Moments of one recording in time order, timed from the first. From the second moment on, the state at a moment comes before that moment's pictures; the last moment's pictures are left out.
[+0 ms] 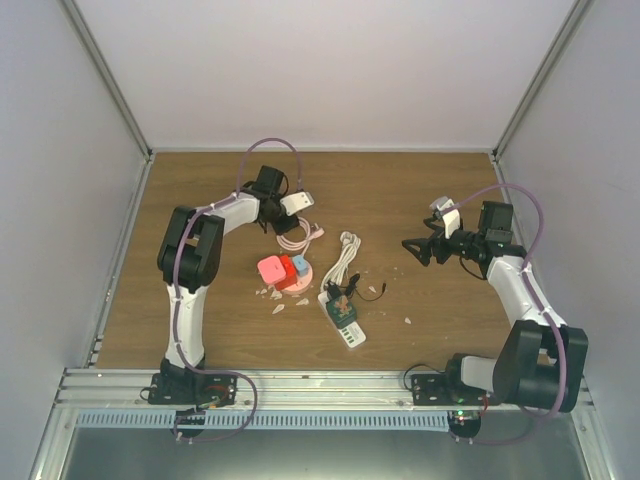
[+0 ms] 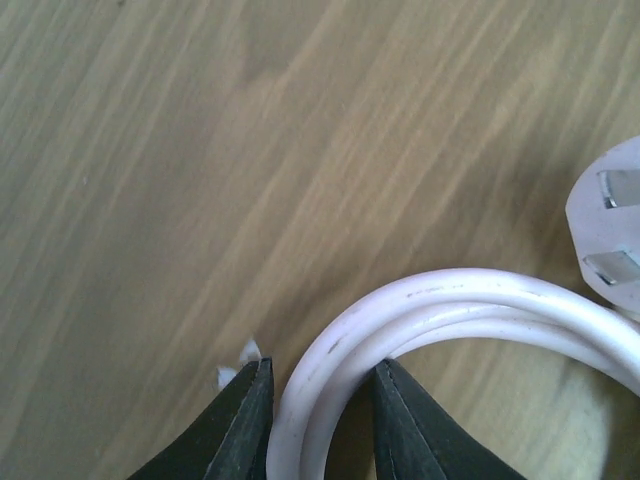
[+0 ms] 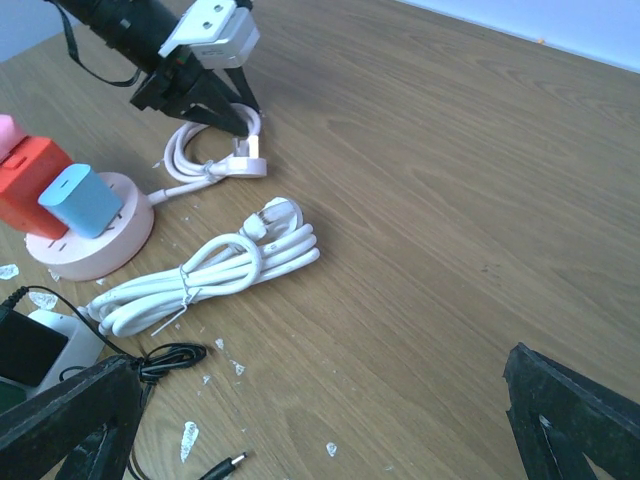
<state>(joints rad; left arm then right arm) -0.32 2.13 1.47 -0.38 0.26 0.71 -0.14 1.26 0.79 -0.34 -0.87 -0.52</state>
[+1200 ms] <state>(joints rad) -0.48 2.37 1.93 -0.56 0.38 0.71 -0.11 1.25 0.78 -0.34 -0.90 -0.57</state>
